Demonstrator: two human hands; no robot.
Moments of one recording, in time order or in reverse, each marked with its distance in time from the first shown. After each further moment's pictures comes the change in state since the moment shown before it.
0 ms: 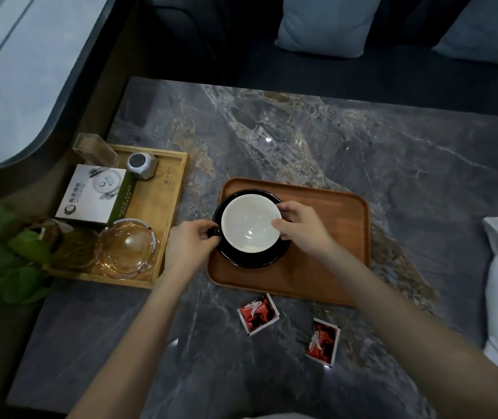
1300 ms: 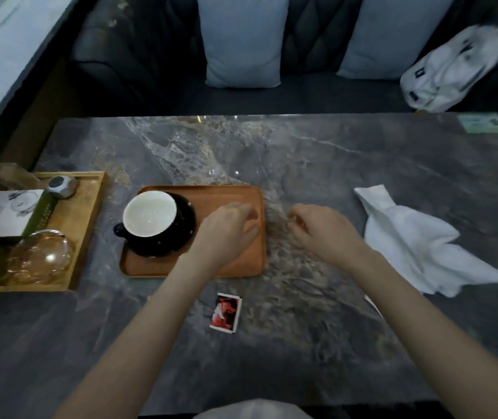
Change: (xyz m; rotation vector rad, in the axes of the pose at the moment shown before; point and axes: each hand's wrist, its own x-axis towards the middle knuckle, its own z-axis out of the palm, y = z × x) left_hand -0.102 0.192 0.089 0.254 -0.147 0.610; right_hand -0.161 0.036 -0.175 -0.900 0.244 -0.321
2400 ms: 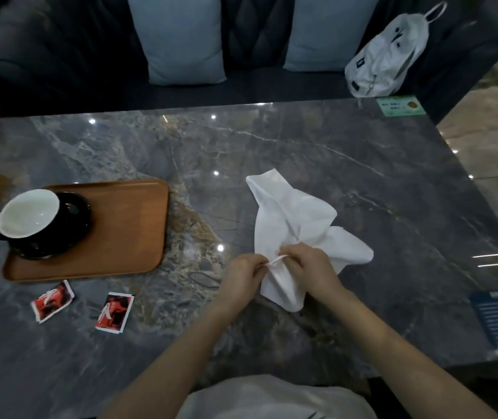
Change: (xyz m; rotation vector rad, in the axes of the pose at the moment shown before) left_hand 0.010 0.154 0.228 -0.222 -0.051 0.022; right_hand -0.124 0.209 0.040 0.379 0.089 0.184
